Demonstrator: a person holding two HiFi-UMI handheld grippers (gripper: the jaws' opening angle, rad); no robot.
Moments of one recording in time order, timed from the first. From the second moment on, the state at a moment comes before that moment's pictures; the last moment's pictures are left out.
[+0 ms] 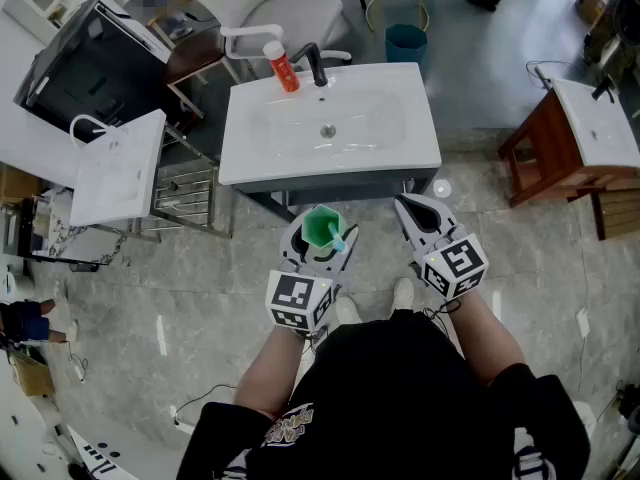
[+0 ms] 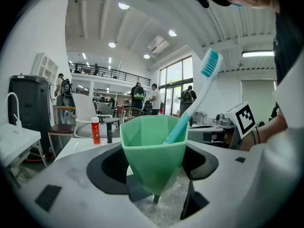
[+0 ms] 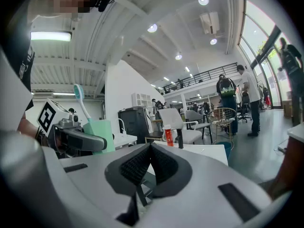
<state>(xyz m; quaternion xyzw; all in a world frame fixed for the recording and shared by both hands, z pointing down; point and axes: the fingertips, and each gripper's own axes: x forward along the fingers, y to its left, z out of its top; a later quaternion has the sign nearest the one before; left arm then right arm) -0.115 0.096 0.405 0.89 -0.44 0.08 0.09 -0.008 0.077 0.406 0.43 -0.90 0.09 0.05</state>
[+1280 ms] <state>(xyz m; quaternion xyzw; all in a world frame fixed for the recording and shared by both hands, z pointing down) -0.176 0.107 0.412 0.90 -0.43 0.08 0.10 -0.067 0.083 0.402 0.44 -0.89 0.08 0.06</state>
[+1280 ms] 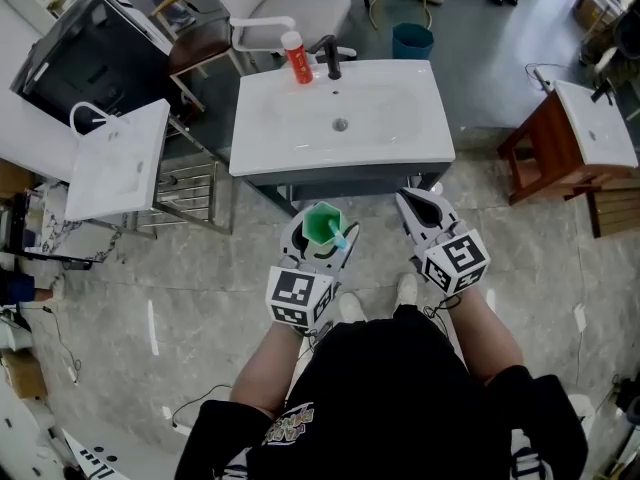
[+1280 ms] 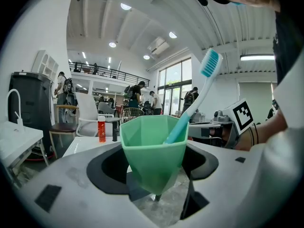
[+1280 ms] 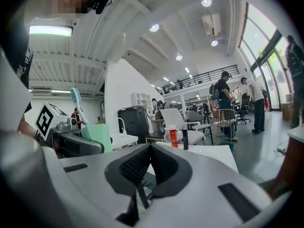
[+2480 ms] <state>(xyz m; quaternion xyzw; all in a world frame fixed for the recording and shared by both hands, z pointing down) -0.173 0.067 0.416 0.90 -0.42 0.09 0.09 -0.061 0.042 0.401 0.45 -0.89 0.08 0.05</state>
